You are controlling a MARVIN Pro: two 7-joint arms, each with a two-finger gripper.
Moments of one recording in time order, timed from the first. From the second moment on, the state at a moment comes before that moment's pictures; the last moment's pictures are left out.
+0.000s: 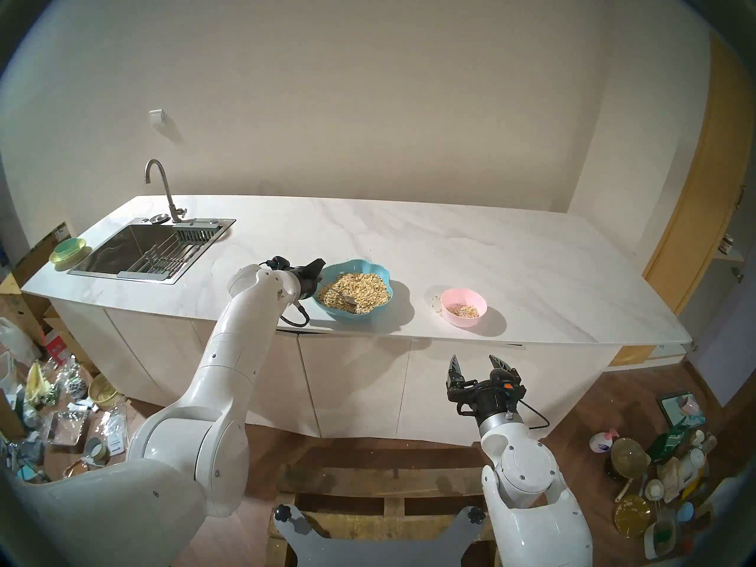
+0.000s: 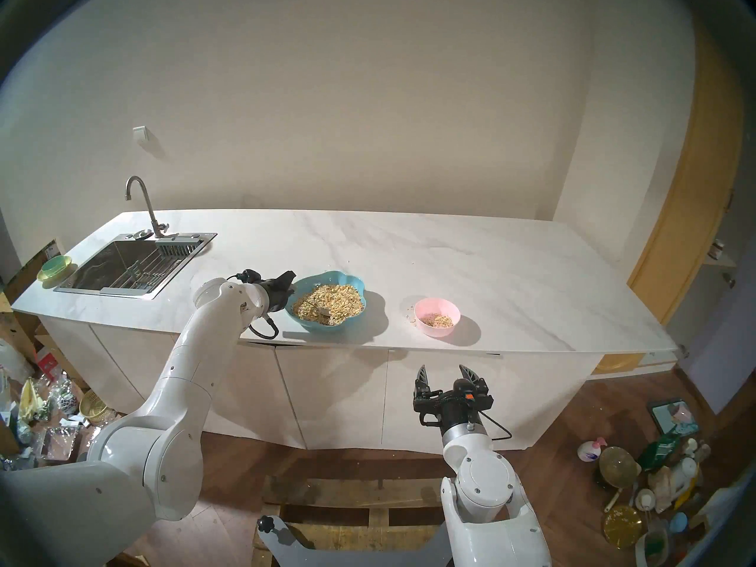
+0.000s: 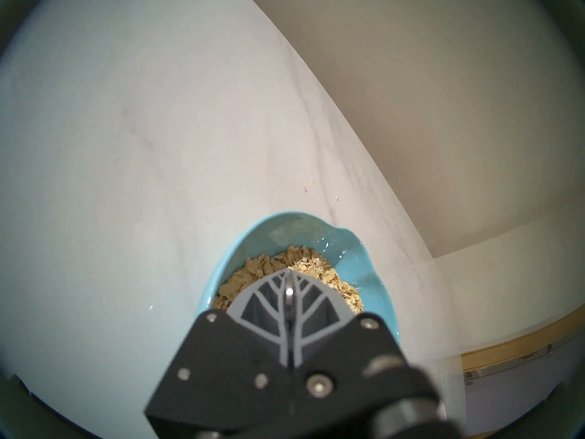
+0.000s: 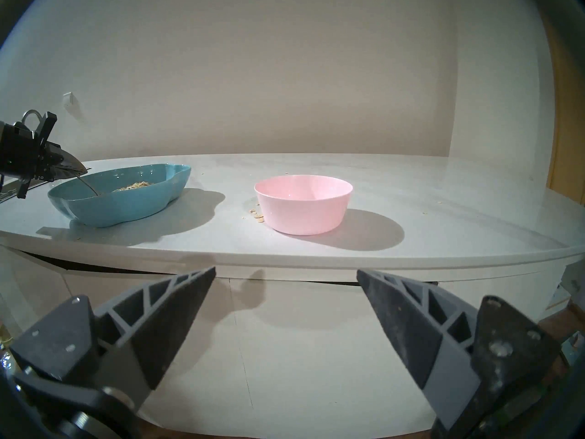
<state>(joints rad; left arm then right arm) 0.89 -1.46 -1.57 -0.92 -0.95 0.57 0.12 -1.91 -1.57 1.54 -1.78 0.00 -0.02 -0.01</state>
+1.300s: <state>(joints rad) 0.78 -1.46 -1.43 -0.74 -0.88 0.47 0.02 -1.91 -1.57 1.54 -1.78 0.00 -0.02 -0.01</state>
